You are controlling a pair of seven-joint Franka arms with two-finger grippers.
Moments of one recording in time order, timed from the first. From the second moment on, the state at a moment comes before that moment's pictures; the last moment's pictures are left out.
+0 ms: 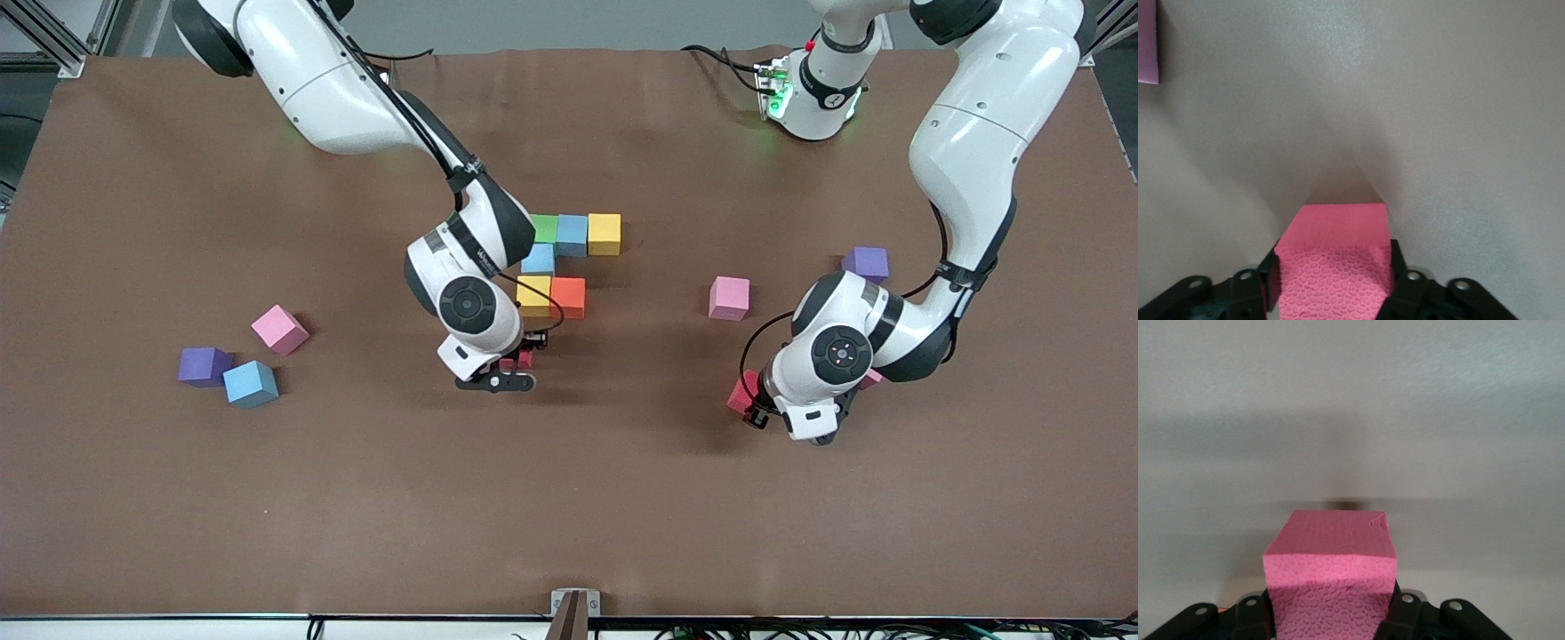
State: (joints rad) left arm 0.15 0.79 -0.56 -1.60 0.47 2.19 -1.58; right arm 0.55 0.77 0.10 -1.43 0.06 2.11 0.64
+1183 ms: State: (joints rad) left arm 0.04 0.77 -0.79 -1.74 0.51 2.20 -2.32; right arm 0.58 0.79 0.09 -1.49 0.06 2.21 0.66
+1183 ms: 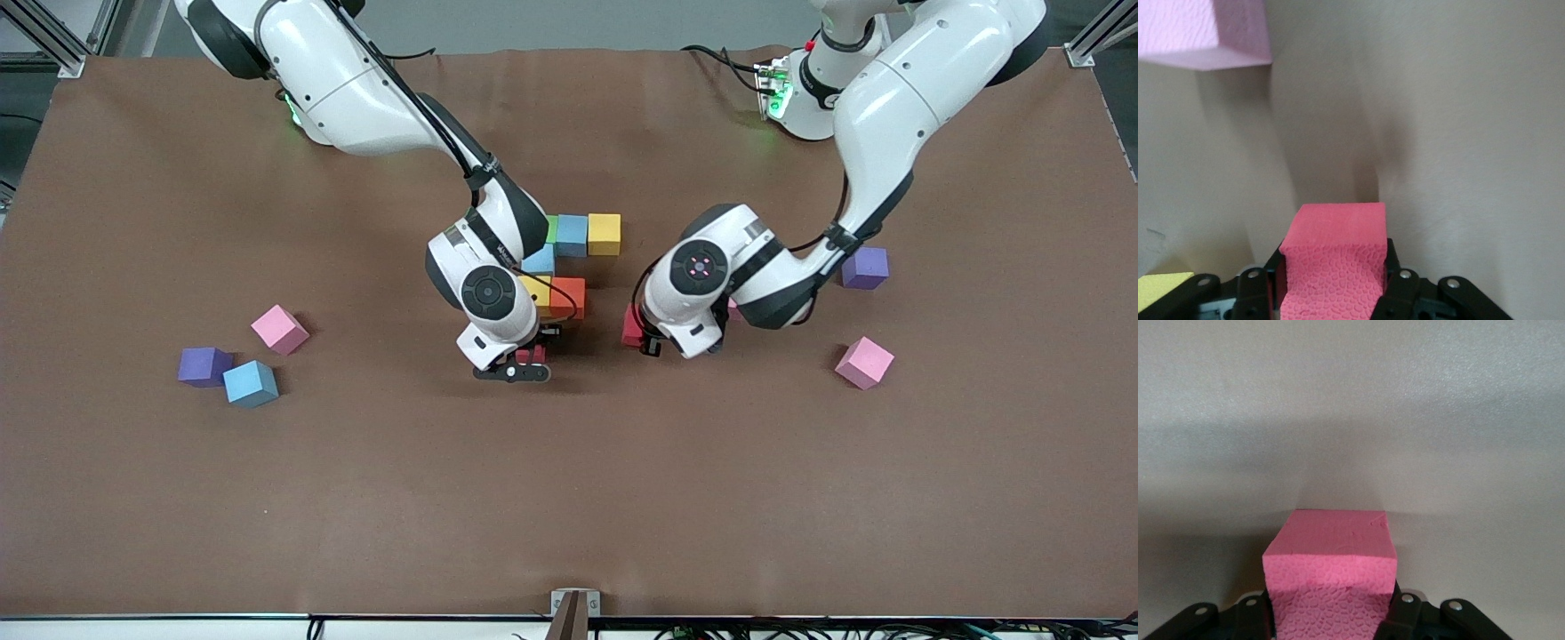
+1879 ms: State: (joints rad) left arm -0.06 0.77 -0.80 -1.77 0.58 2.24 -2.62; right arm 0.58 0.79 0.10 -1.49 0.06 2.21 0.65
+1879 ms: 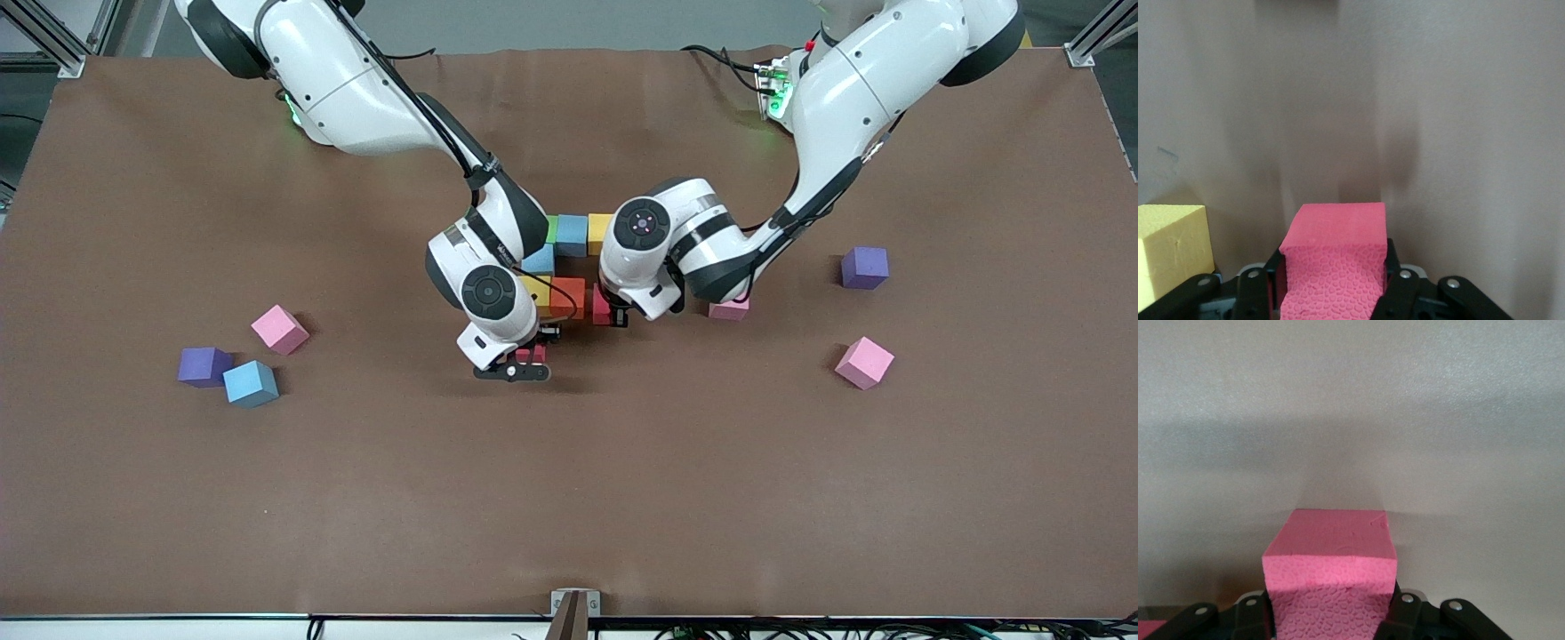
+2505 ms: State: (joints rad) left arm -0.09 0.77 -0.79 -1.79 0.63 2.28 -2.68; right arm 0.58 0.79 0.10 -1.49 0.06 2.17 0.64
